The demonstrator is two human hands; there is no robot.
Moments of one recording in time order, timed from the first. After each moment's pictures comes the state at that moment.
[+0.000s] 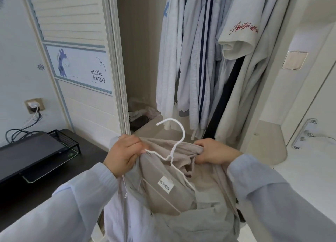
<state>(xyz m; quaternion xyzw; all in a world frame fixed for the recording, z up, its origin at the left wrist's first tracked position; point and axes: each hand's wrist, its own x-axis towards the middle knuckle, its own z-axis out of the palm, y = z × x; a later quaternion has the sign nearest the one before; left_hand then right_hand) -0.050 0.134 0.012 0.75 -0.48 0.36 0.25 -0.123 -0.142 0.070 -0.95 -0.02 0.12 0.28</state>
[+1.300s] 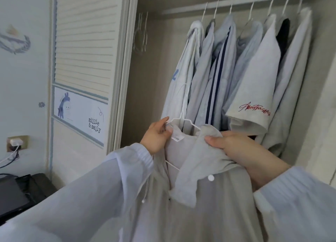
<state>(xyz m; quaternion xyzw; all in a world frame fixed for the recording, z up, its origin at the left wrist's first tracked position) 0.130 0.012 0.182 0.78 -0.27 0.17 0.54 -0.058 -0.143 0.261 -0.85 0.04 -0.12 0.51</state>
